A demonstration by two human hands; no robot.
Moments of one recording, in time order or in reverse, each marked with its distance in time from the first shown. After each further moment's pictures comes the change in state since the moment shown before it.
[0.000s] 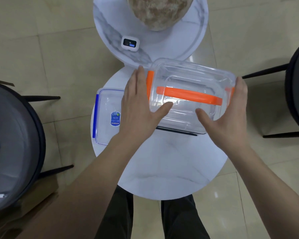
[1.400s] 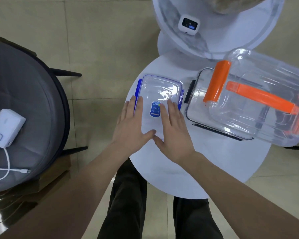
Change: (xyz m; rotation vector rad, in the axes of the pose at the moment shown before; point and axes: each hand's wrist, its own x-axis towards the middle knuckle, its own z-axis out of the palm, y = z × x) left_hand -0.049 -0.184 -0.035 0.244 -0.243 -0.162; right_hand -0.074 -0.073 0.207 -0.396 -0.596 -0.382
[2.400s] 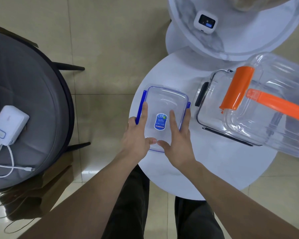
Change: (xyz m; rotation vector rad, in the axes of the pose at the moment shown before) left_hand -0.004 -0.029 0.035 -0.187 -0.084 -0.193; right_hand 0.003 -0.007 0.034 0.230 0.017 0.247
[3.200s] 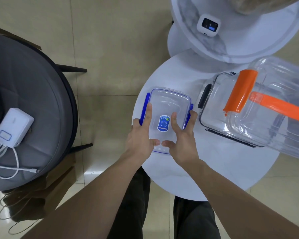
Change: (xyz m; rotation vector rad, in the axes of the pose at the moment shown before) left_hand 0.001 0.008 -0.009 0.007 -0.050 -0.019; right_hand 0.014 0.004 0.004 0.409 0.058 0.112
